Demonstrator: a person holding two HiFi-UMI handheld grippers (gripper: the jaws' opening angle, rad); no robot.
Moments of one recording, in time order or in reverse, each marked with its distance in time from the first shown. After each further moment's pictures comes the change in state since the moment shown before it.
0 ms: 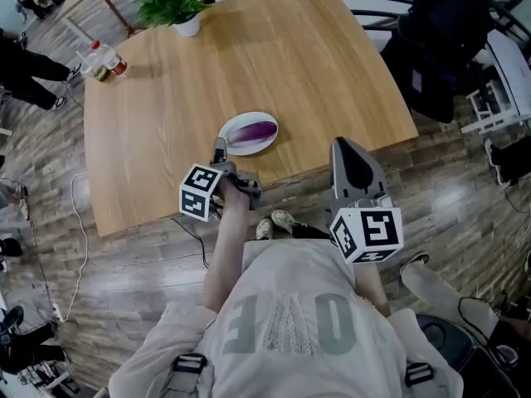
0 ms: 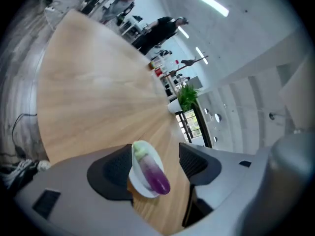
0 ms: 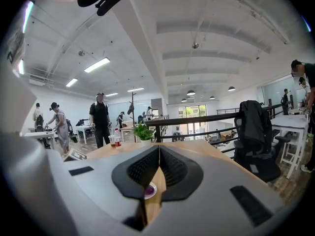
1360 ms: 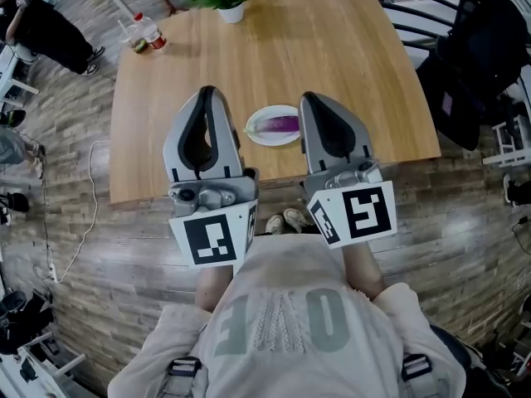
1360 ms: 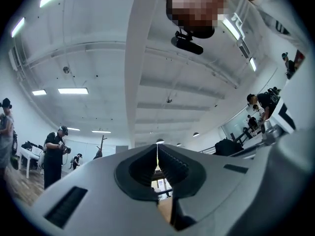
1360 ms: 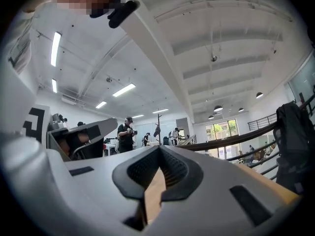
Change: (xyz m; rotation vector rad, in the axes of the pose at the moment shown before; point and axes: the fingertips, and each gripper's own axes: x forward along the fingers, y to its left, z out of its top) left arm -0.220 -0.286 0.049 1.299 -0.780 -0.642; right arm 0.043 0.108 0.091 -0.040 -0.279 0.340
